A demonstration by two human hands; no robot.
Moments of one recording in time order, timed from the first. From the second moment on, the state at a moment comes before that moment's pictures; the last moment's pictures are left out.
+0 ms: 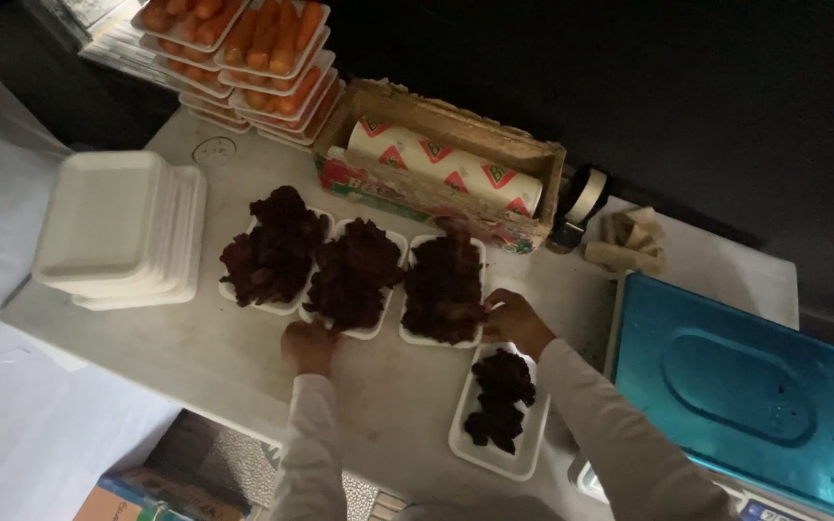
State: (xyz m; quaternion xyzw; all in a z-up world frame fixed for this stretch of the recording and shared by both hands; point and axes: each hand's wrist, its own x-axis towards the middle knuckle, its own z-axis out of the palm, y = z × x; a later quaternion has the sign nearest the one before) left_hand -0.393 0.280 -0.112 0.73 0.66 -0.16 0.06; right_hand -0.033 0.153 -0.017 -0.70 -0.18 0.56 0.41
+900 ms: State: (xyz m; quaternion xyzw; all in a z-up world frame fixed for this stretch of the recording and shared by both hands) left_hand -0.301 0.042 -0.057 0.74 0.49 0.03 0.46; right_hand 0.038 0.045 -0.032 -0.77 -0.59 0.24 -0.01
